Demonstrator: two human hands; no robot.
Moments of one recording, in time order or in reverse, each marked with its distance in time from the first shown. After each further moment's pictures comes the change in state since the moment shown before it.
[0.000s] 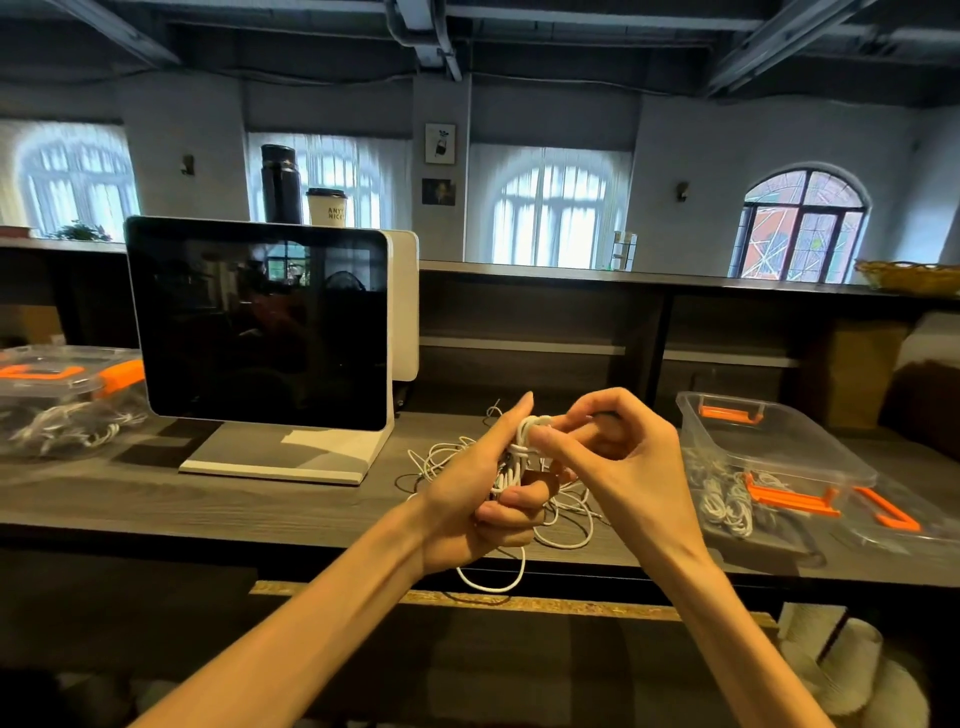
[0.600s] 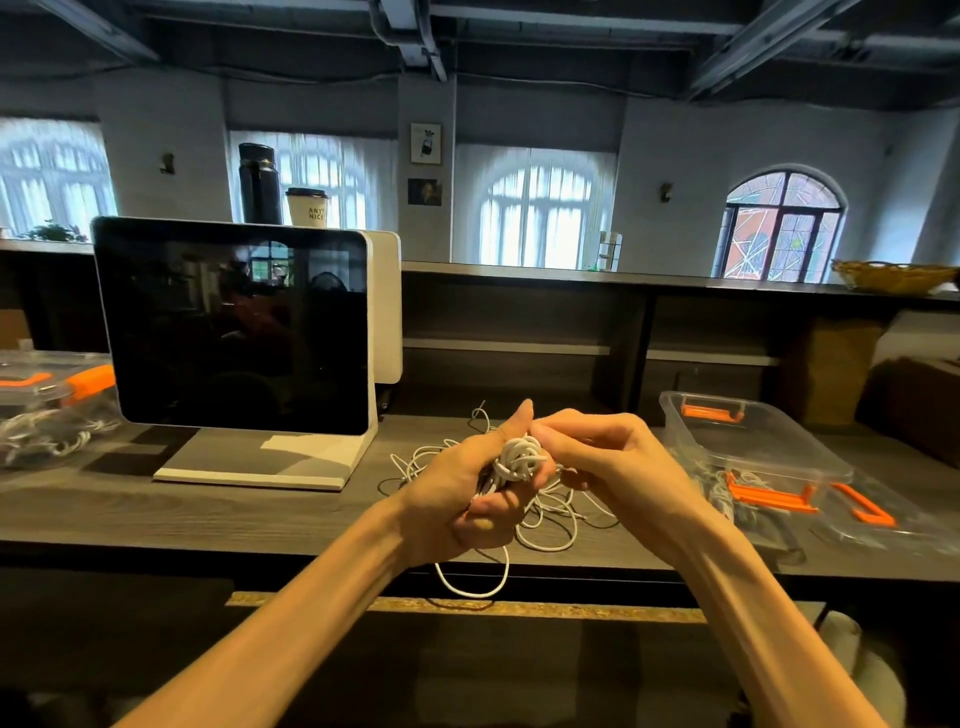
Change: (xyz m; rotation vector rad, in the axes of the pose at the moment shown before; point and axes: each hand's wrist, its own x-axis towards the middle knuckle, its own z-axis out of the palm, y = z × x) left_hand 0.004 0.007 0.004 0.240 -0.096 0.062; right_hand 0.021 -0.002 -0.026 0.209 -0.408 0.359
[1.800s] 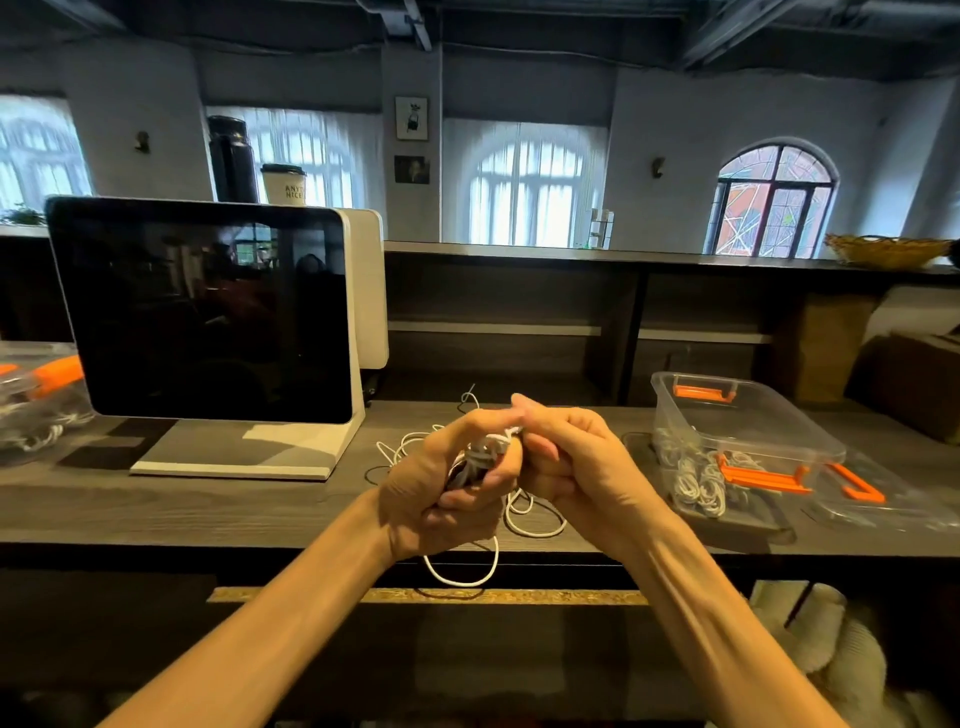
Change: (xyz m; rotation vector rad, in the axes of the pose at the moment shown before) left_hand 0.011 -0.014 -0.022 -0.139 -0.163 0.037; right_hand 0.009 0.018 0.019 0.365 -0.112 0.013
